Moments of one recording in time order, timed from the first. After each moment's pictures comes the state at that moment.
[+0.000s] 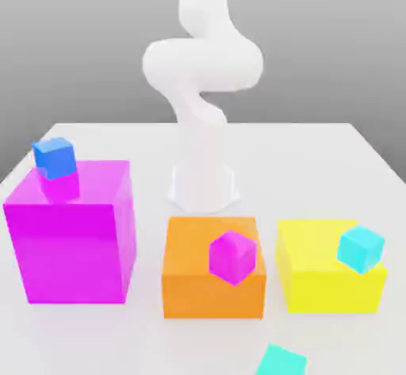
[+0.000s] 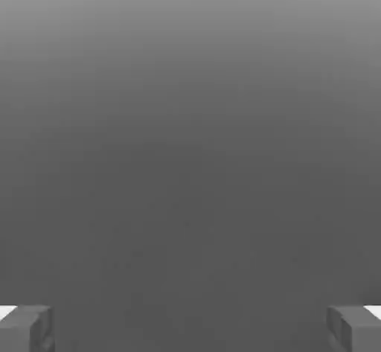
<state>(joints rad) 0.05 -0.71 -0.03 -2.30 0.02 2.33 0.72</state>
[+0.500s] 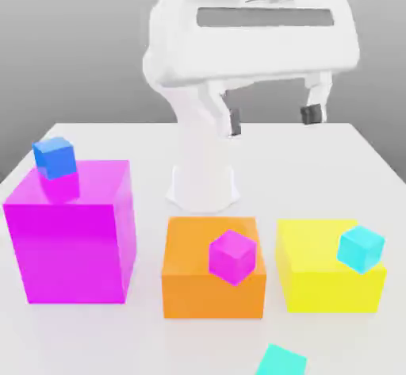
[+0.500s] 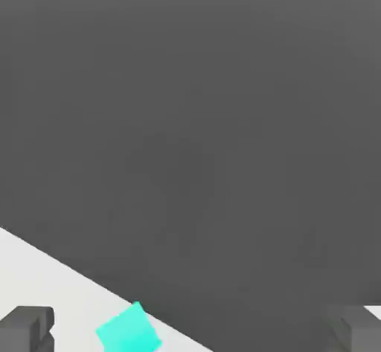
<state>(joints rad) 0.25 -0.16 -0.13 -2.30 0.15 2.48 0.21</state>
